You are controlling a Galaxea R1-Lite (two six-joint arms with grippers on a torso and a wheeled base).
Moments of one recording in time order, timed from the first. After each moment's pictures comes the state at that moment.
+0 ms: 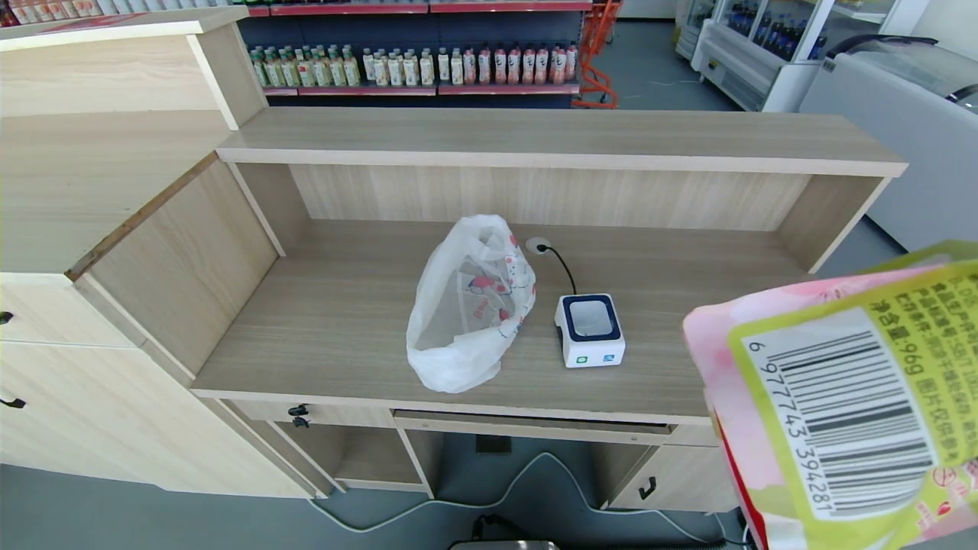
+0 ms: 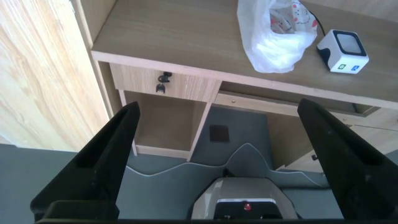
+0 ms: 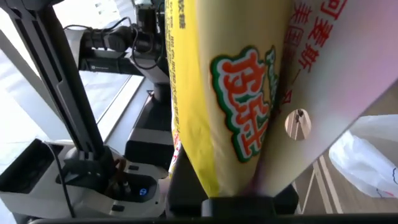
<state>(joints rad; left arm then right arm) -0.01 0.00 -0.01 0.02 -0.08 -0.16 0.17 1.20 -0.66 -0.50 1.53 -0.21</state>
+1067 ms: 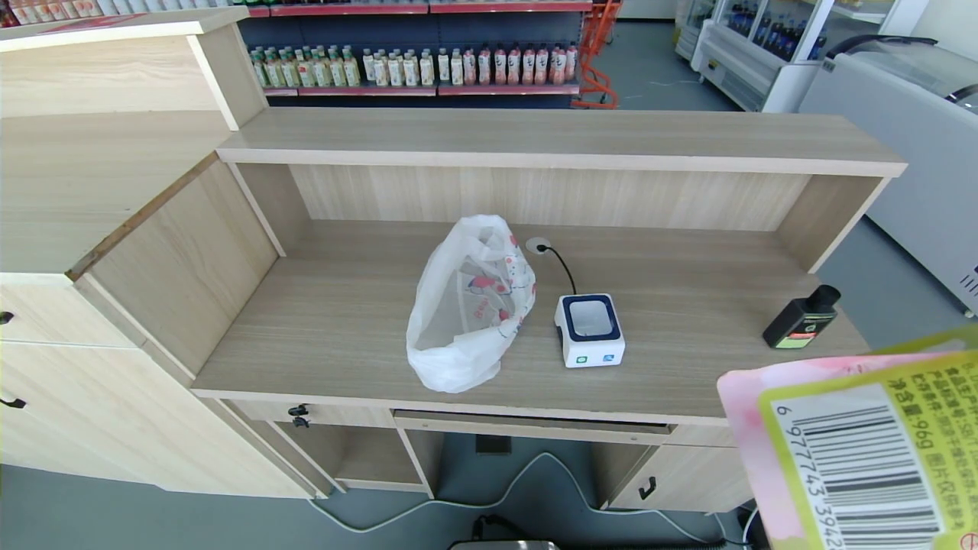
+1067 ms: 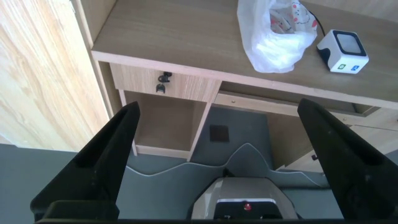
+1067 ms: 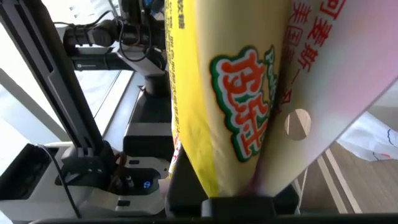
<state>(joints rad) -0.01 0.00 -0.01 0.02 -0.08 -0.16 0.05 1.08 -0.57 -0.26 1.53 -0.37</state>
